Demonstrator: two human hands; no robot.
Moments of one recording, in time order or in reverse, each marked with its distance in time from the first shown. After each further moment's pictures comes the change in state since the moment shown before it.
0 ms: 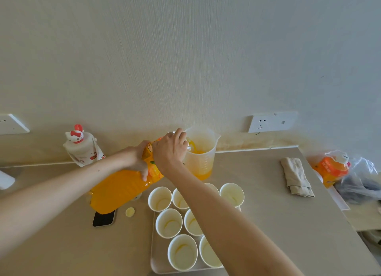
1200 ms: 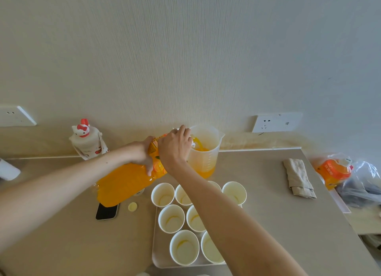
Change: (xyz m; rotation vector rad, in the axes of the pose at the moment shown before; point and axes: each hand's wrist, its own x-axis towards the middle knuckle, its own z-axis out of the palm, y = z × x) left_hand 0.011 -0.008 0.004 -0.043 0.024 -0.013; right_hand -0.003 0.001 0.005 -0.001 0.080 -0.058
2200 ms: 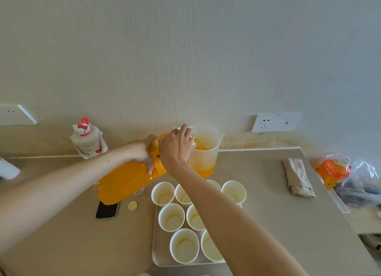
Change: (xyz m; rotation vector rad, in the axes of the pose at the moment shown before) left_hand 0.004 -0.004 0.001 0.004 0.034 0.008; right_hand -0.005 -0.003 0.010 0.022 0.142 0.070
